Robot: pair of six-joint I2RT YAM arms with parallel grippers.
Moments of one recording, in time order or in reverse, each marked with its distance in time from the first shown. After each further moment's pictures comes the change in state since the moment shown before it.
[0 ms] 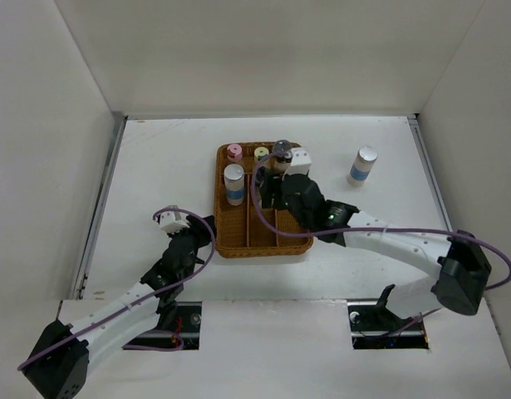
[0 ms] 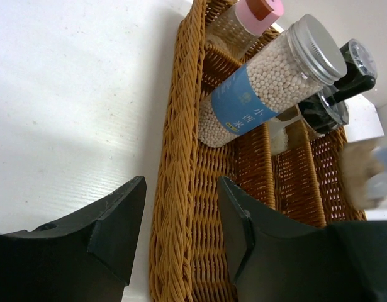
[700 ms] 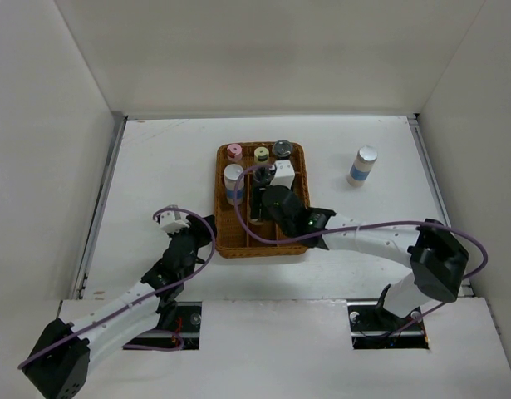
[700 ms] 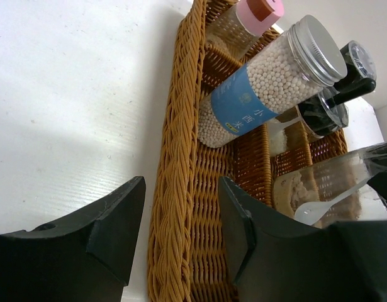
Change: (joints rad) left arm 0.003 0.014 0.000 0.010 0.001 -0.013; right arm 0.082 0.175 -0.001 0.056 0.014 0.074
